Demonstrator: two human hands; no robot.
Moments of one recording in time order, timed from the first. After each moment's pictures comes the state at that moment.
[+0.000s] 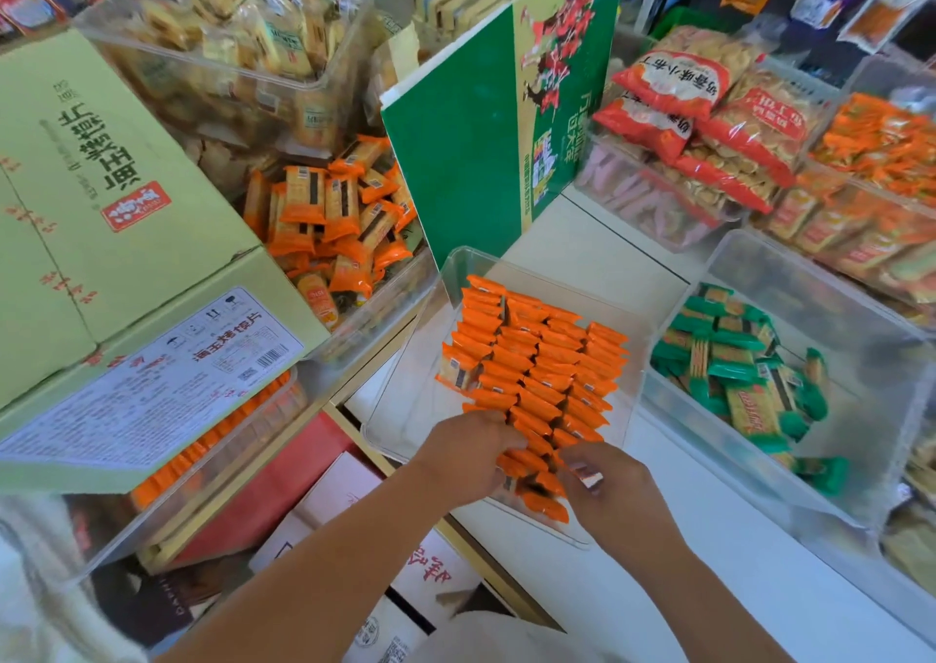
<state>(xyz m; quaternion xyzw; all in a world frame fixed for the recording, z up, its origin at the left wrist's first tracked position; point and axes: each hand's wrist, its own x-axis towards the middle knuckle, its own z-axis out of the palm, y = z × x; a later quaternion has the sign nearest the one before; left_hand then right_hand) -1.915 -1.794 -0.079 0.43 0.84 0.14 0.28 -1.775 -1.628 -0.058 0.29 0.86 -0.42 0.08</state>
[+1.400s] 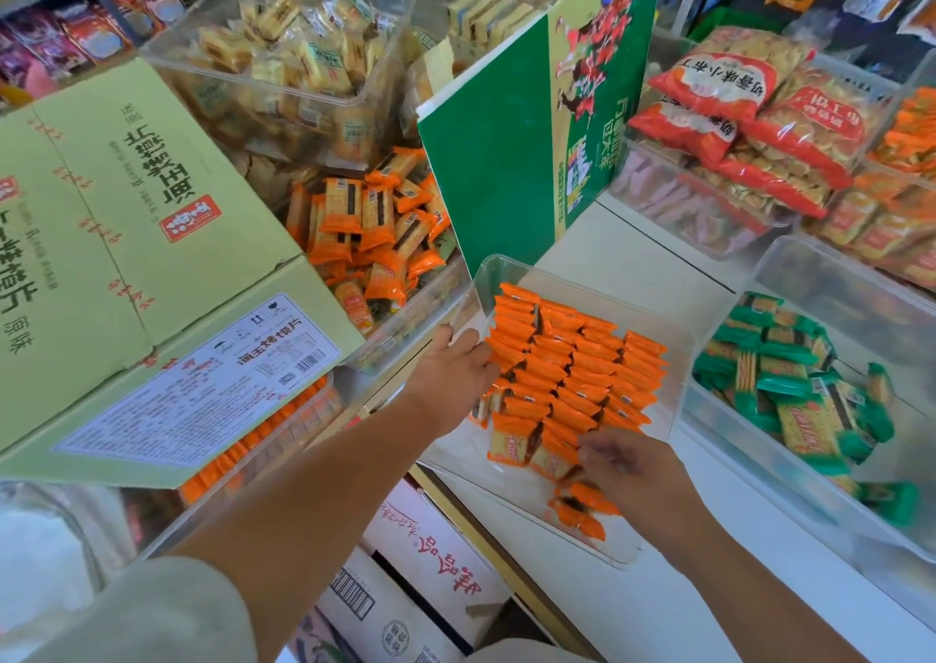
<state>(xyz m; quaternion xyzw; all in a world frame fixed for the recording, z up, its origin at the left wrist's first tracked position) -2.002 -1.817 -0.088 0.50 0.85 -0.16 0.02 -1.807 -1.623 -0.047 0.31 0.77 -0.55 0.10</state>
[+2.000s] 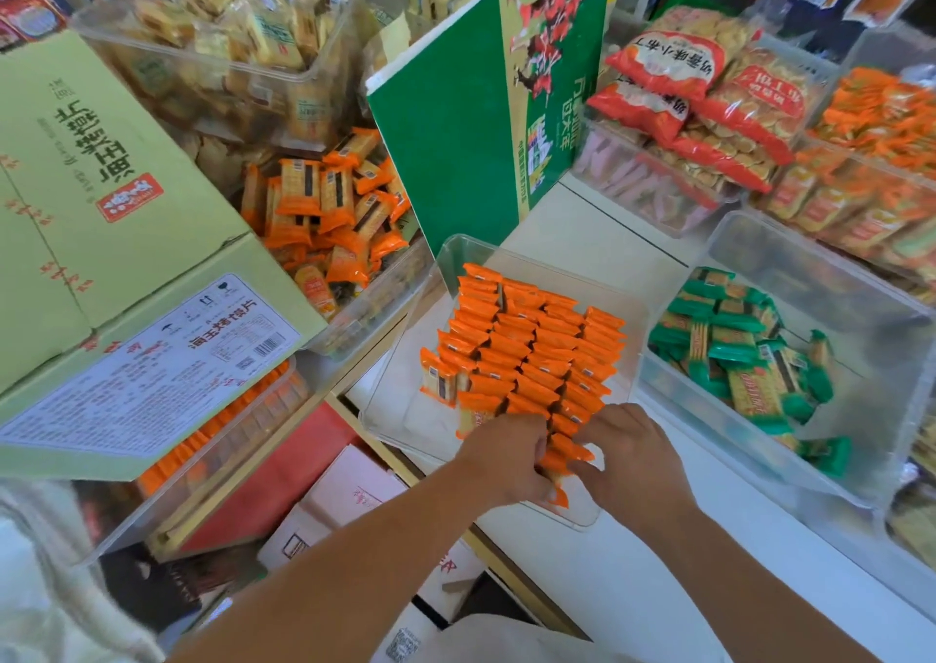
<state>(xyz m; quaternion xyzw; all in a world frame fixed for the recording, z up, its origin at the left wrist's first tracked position) -1.882 -1.755 -0.090 0.34 0.84 0.20 0.36 -1.777 -1.595 -0.072 0.13 0.97 -0.17 0.06</state>
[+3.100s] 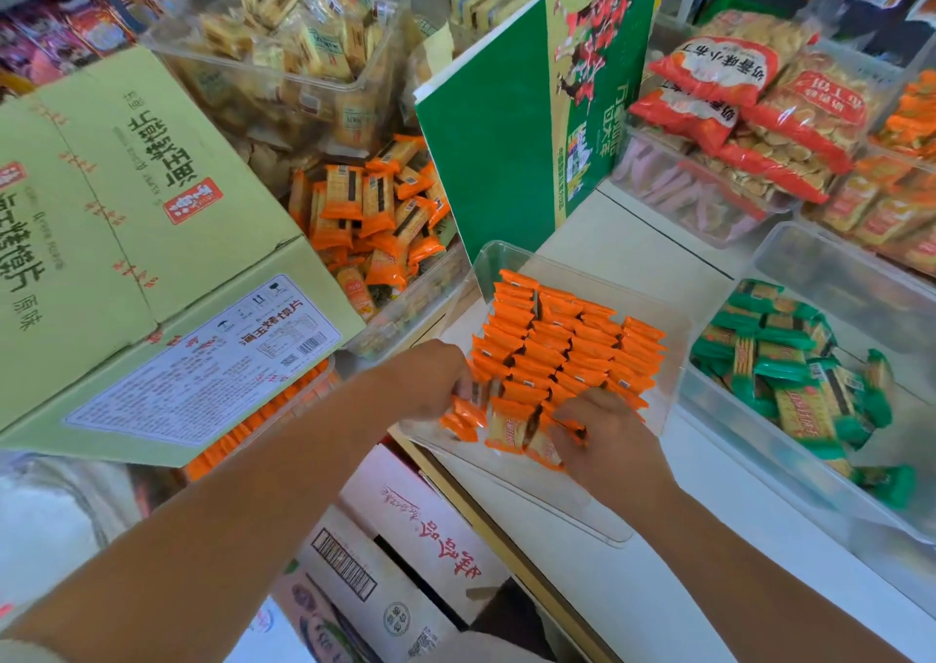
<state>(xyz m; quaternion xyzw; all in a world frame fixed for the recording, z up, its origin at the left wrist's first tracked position) -2.004 -1.833 -0.039 0.36 0.86 0.02 0.36 -1.822 -1.631 -0.081 0.11 0.95 -0.30 0.00</state>
